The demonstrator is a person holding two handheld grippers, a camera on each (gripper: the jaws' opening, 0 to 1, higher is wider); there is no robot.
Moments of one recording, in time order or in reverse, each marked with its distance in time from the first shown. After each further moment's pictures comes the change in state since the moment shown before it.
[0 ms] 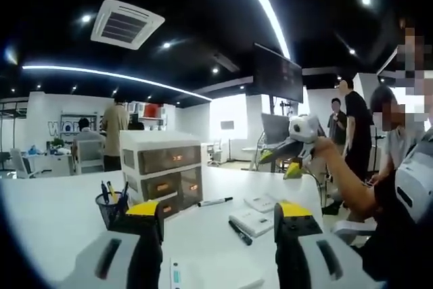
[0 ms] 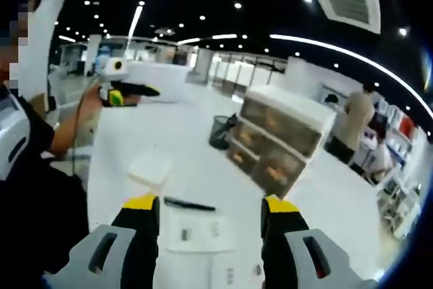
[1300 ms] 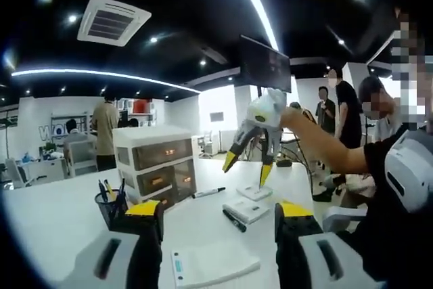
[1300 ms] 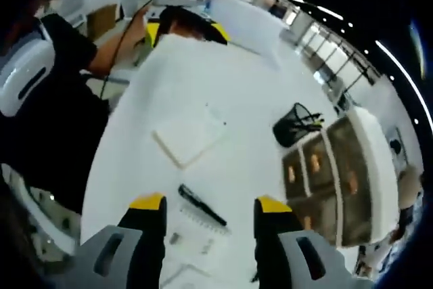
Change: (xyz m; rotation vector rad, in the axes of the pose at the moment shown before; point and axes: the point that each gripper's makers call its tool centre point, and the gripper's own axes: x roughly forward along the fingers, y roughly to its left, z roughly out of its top) left arm -0.020 -0.009 -0.003 0.046 0.051 -0.067; right arm 0.080 0.050 0.009 -0.512 0.393 0.418
